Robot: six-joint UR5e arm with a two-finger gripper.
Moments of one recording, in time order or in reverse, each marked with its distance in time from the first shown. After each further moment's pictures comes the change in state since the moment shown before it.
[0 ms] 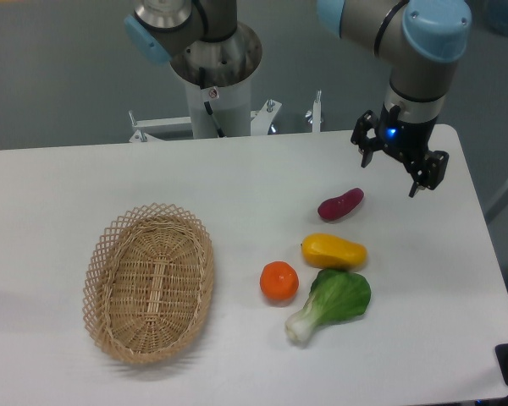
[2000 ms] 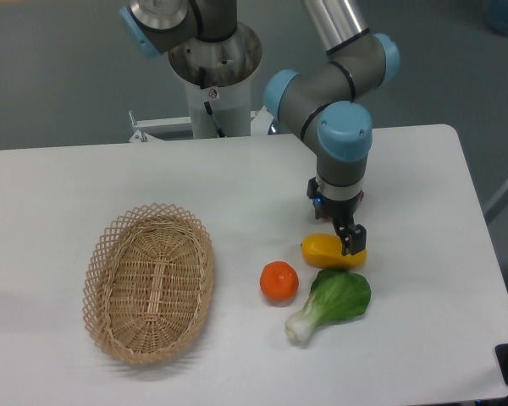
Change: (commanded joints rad) arm -0.160 -0.172 -0.282 0.488 0.064 0.213
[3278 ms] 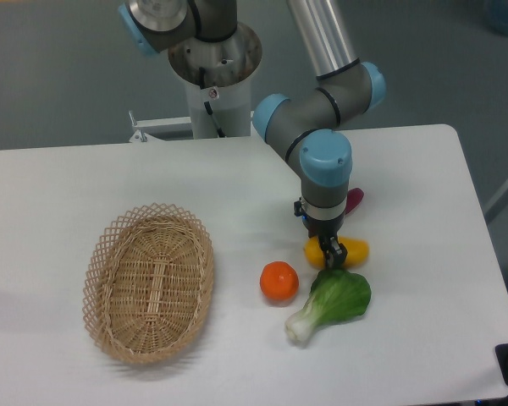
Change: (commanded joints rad) arm -0.026 -0.031 -0.017 0.037 0.021 0.034
